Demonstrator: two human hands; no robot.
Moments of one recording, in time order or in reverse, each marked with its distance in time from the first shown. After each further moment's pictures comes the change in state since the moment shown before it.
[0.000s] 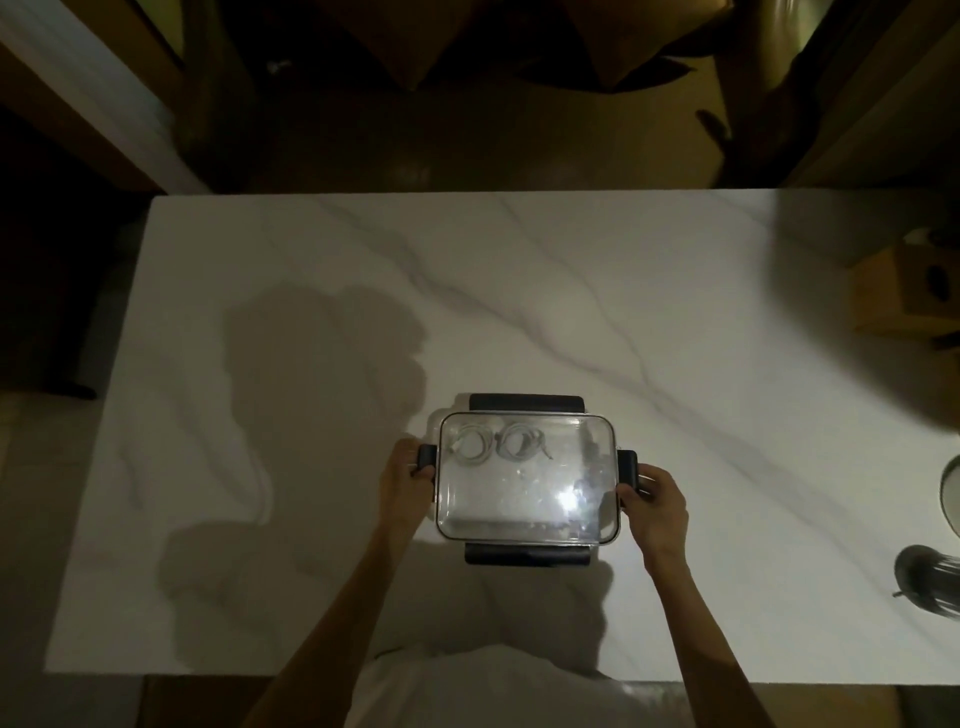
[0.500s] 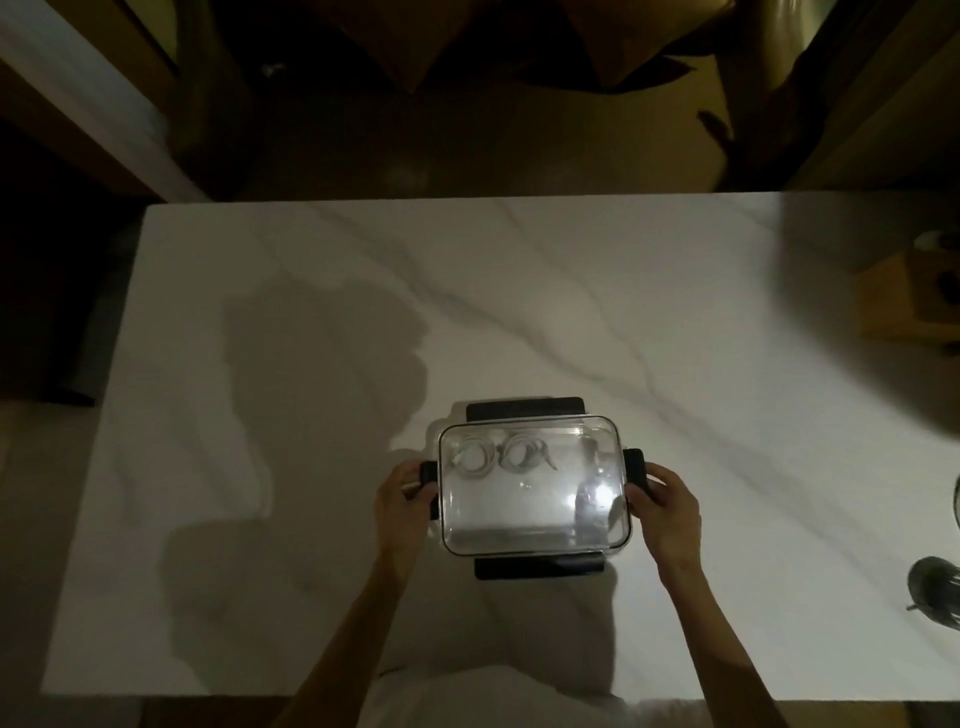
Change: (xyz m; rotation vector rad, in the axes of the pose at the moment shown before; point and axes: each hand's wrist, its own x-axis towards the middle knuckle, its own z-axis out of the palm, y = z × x) left_hand -0.008 0.000 -0.004 -0.284 0.005 -0.057; right_hand 0.001 -0.018 -0.007 0.025 -0.065 -0.037
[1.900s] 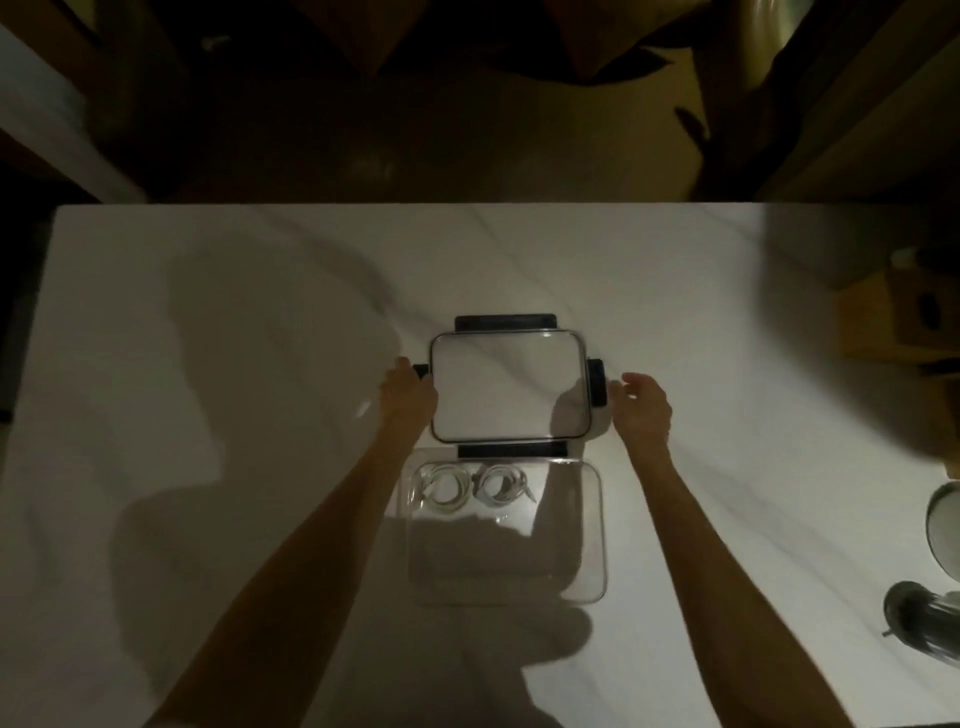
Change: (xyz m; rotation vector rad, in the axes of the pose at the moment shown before) left_hand 0.171 0.090 0.084 0.639 -0.047 0.029; right_hand 0.146 -0.098 0.038 -0.201 0.157 -0.082
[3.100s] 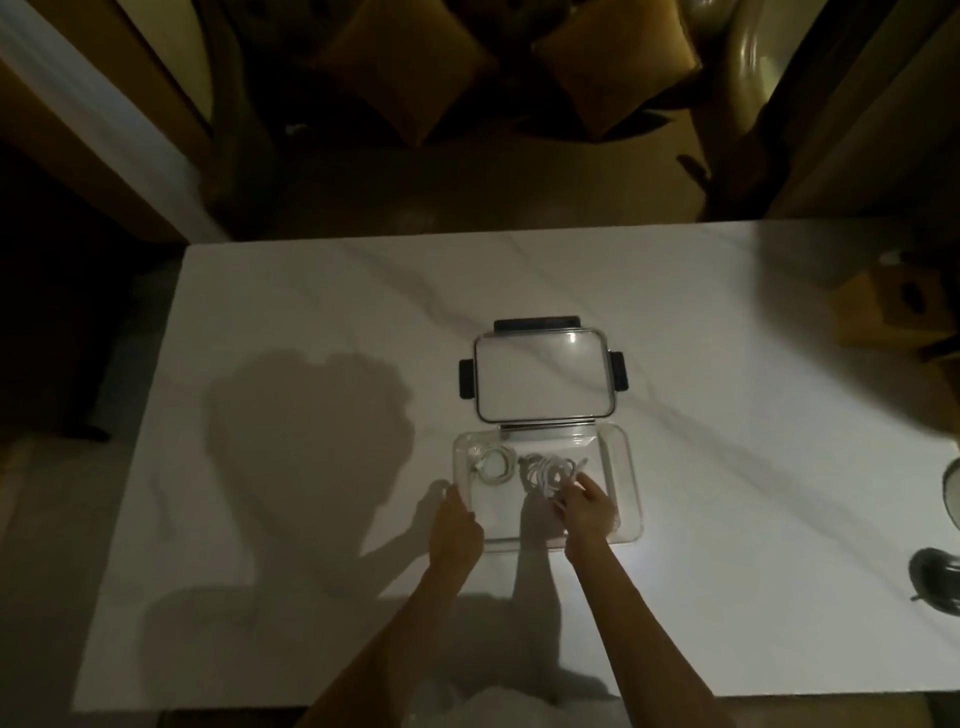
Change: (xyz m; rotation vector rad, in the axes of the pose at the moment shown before) left_hand -0.211 -0.092 0.000 -0.053 -0.118 -0.089; right_hand -0.181 0.085 0.067 0.600 -0.136 0.422
